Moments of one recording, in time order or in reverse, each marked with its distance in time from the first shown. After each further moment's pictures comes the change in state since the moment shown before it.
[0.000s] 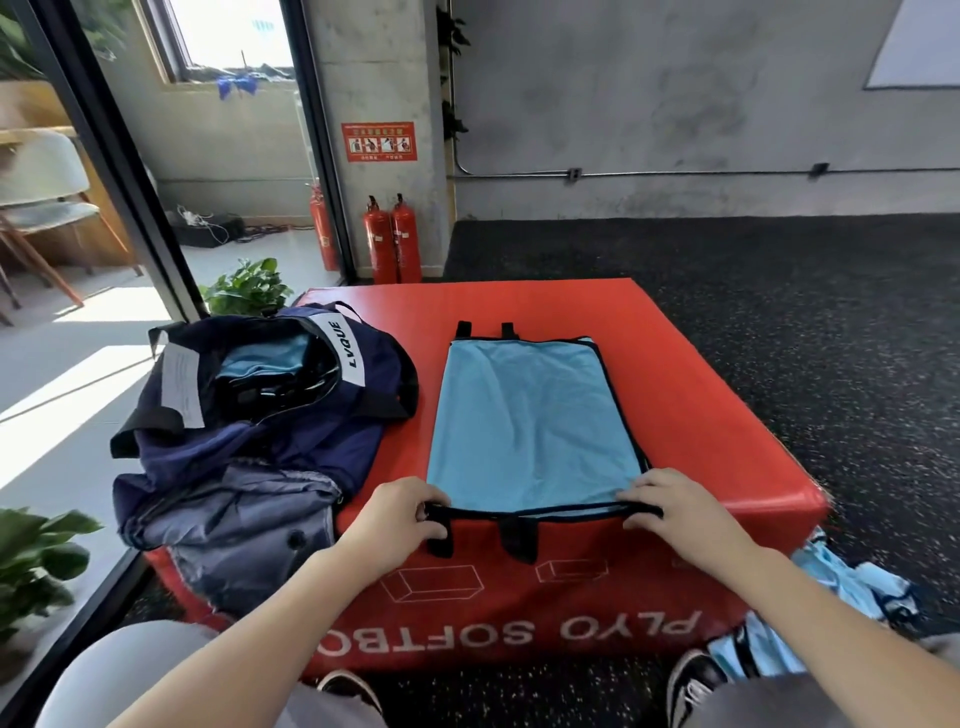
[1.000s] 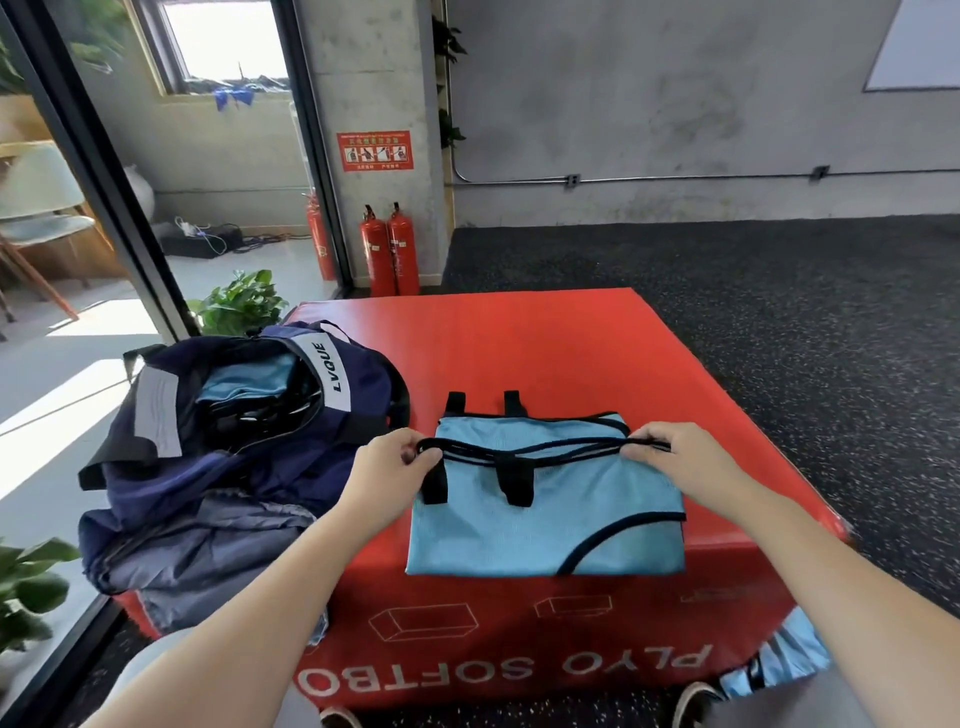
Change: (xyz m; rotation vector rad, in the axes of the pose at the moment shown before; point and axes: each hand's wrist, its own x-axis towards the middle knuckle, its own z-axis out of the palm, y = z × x) left_hand 0.059 0.031 -0.037 -0.260 0.291 -0.146; right_hand 0.063 -0.013 -0.067 0.395 0.096 0.210
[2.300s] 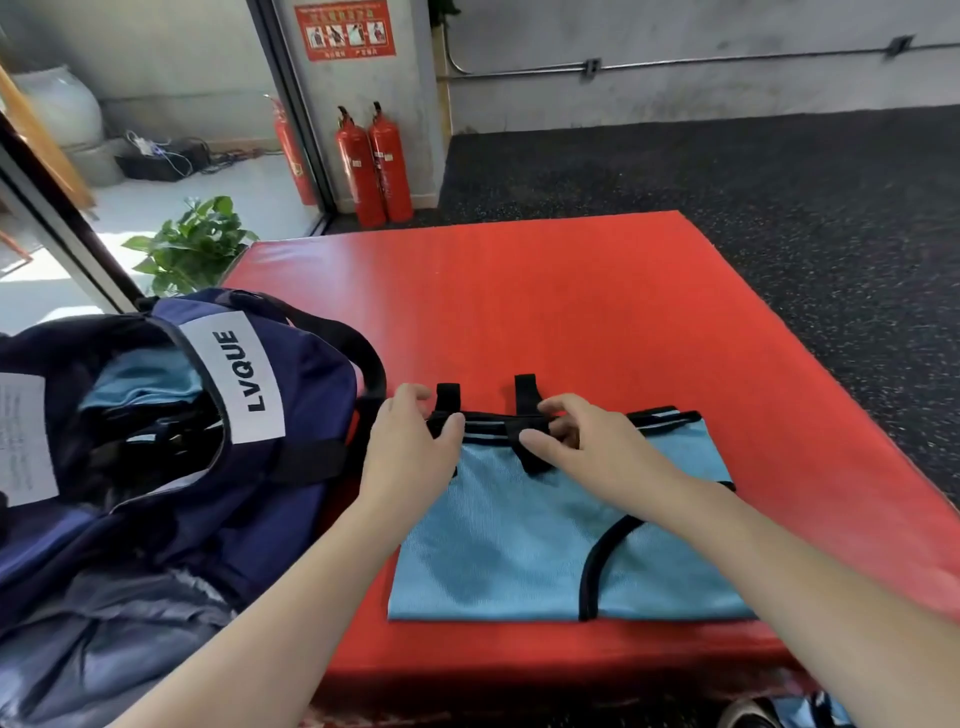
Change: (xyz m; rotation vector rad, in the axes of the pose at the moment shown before) left_hand 0.101 -0.009 0.073 0.039 0.046 -0.170; right_hand 0.112 -0.037 0.103 -0.021 -0.192 0.045
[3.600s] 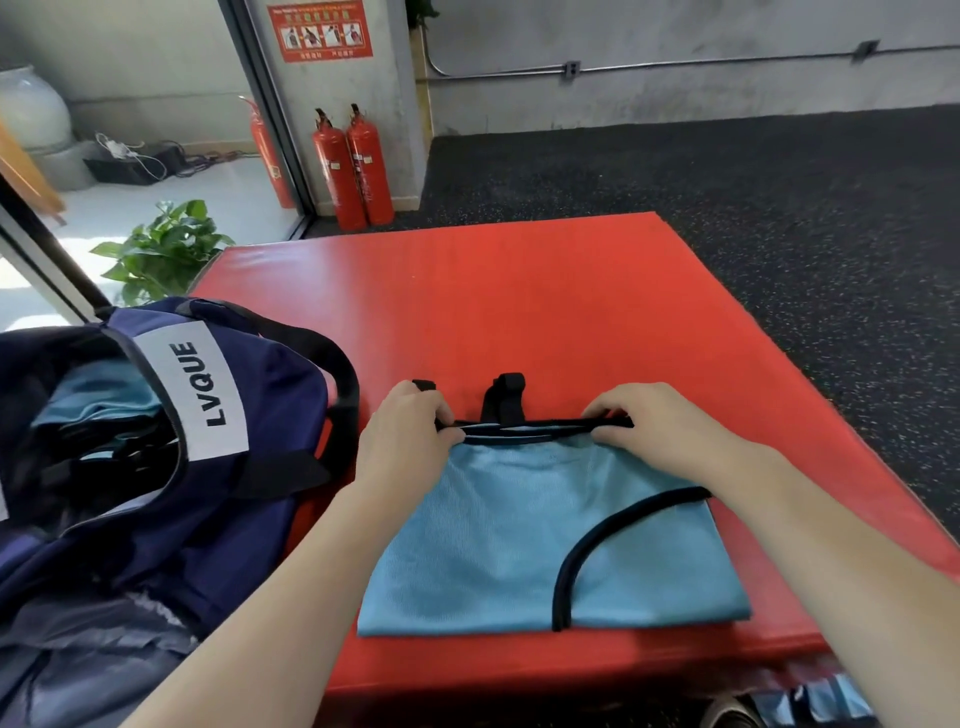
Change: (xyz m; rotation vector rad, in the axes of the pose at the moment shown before) left_hand 0.023 0.014 0.018 0.326 -0.078 0.210; right_hand 0.017 0.060 -0.065 -0.330 -0.036 -0.049
